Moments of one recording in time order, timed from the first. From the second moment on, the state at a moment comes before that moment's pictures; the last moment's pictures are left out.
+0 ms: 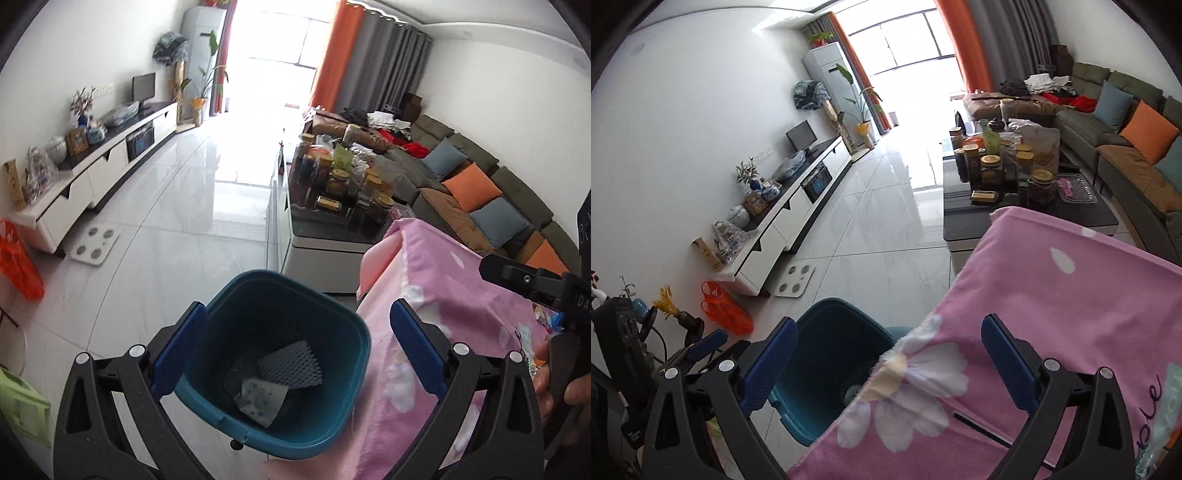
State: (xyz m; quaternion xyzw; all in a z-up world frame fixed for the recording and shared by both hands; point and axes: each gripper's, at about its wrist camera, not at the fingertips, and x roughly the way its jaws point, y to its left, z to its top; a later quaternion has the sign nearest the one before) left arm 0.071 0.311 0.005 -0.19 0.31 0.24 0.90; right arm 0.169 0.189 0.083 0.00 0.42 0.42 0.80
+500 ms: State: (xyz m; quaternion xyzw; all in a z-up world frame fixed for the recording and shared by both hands) left arm 0.147 0.171 0.054 -0.11 0.30 0.11 0.94; right arm 0.173 0.063 0.111 -0.06 0.33 0.26 0.91
